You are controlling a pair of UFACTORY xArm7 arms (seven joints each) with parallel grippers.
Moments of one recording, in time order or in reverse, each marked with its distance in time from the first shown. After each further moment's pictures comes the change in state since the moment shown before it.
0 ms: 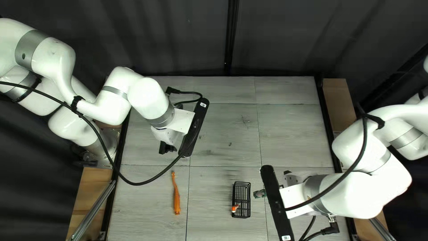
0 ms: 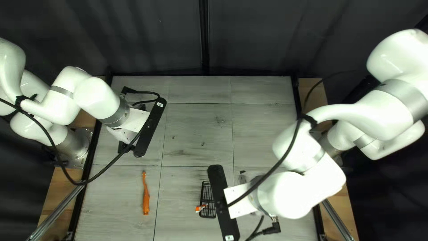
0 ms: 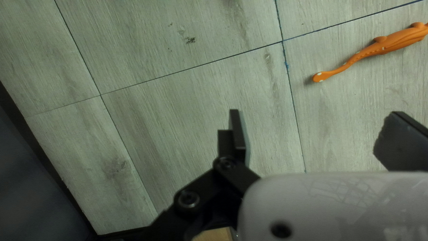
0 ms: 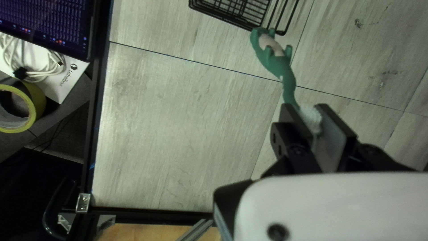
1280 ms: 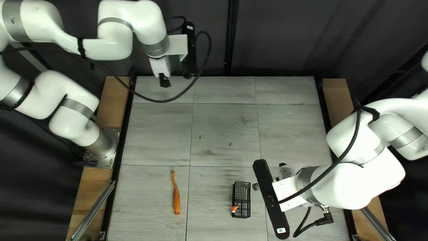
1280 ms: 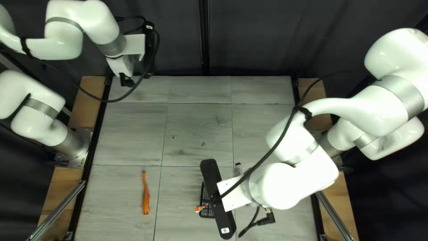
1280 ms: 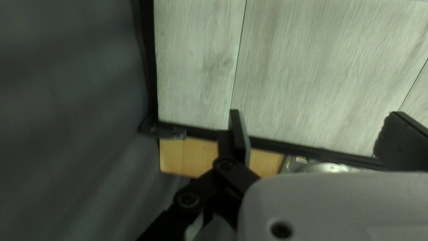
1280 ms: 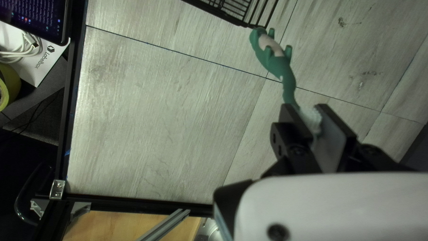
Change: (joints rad) left arm 0.297 -0.038 0.152 0.245 0.168 0.413 0.038; right arm -0.015 0.018 -0.025 0.039 0.006 0.054 -0.103
